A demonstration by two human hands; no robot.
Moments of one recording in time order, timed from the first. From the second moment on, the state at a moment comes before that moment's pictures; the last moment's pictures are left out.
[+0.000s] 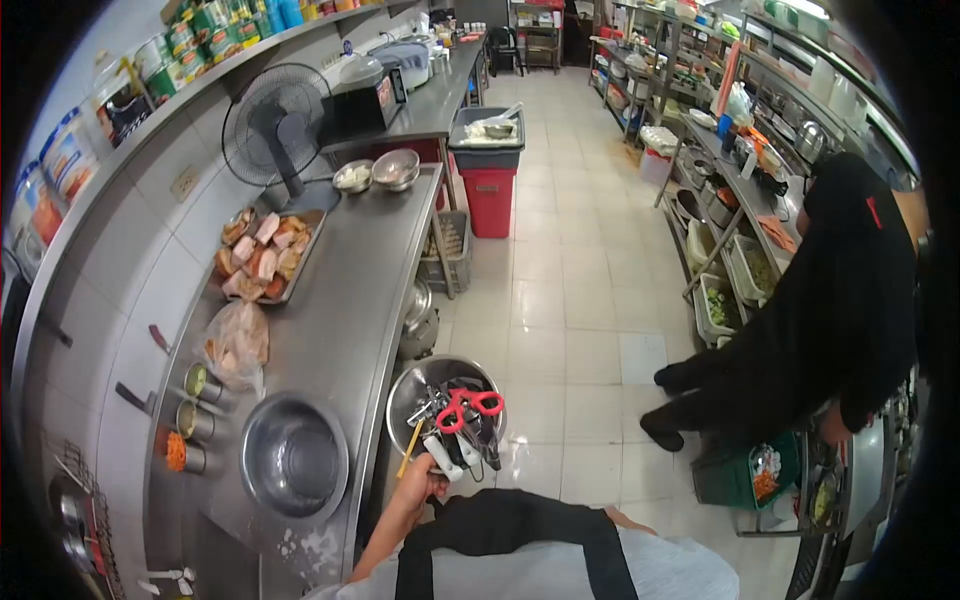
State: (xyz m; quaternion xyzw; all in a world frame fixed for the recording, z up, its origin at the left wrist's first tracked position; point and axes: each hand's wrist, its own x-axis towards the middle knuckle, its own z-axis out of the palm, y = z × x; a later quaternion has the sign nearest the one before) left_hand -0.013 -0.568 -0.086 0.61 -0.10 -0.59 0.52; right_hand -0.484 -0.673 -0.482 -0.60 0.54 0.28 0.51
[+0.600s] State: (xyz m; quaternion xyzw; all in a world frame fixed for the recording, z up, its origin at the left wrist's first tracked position) left_hand 0.082 -0.973 -0.117 0.68 -0.16 -0.61 0.38; right_hand -0.409 -1.031 -0.465 -0.30 0.74 -0.05 0.61
